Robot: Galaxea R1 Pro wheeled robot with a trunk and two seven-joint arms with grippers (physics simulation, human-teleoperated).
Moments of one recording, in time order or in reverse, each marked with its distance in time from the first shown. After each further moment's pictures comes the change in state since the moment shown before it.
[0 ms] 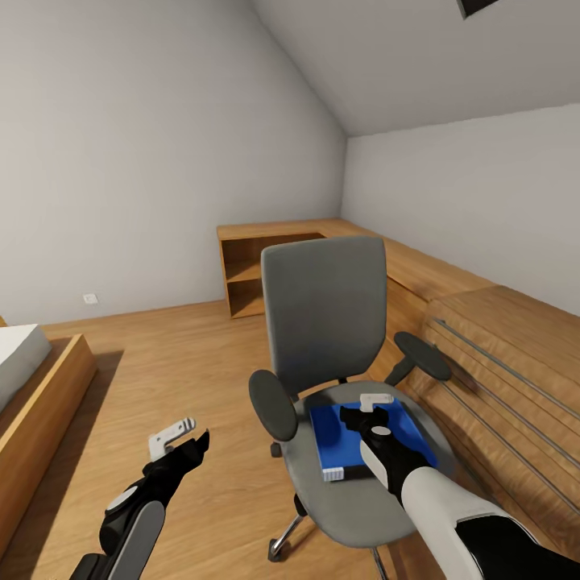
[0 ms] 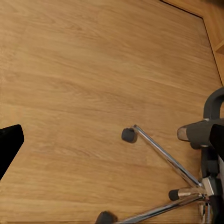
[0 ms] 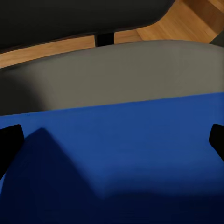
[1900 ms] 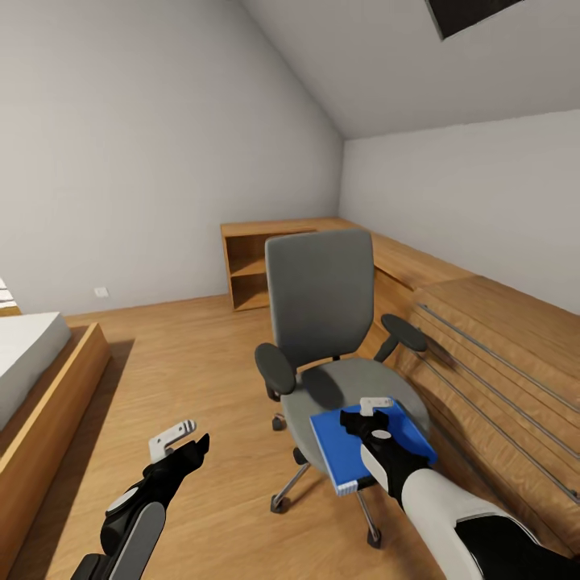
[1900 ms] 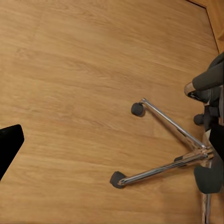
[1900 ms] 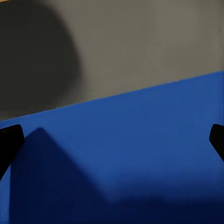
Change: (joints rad) left arm 0.000 0.000 0.000 0.012 0.001 0.000 0.003; right arm 0.000 0.000 0.002 0.028 0.002 -0.007 0.000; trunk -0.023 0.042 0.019
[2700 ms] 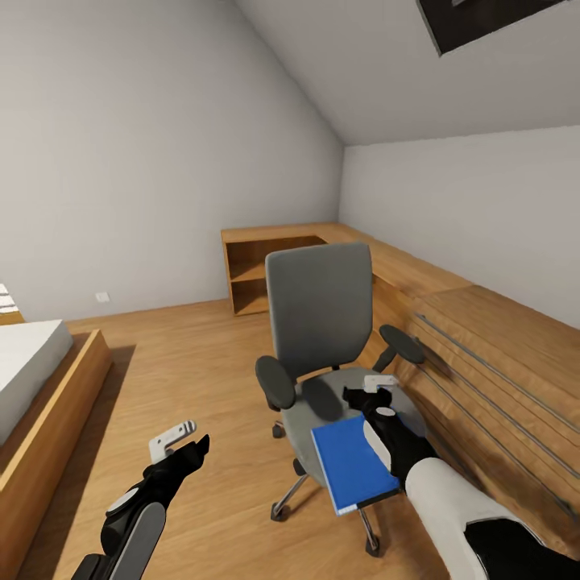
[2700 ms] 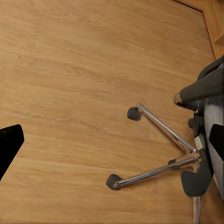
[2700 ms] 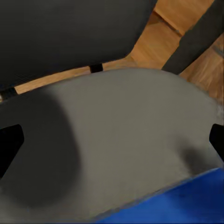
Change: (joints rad) left arm 0.000 0.000 0.000 0.006 -0.002 0.000 -0.002; right arm 0.003 -0.018 -0.018 -0.195 -0.015 0.090 -0.003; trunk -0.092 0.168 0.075
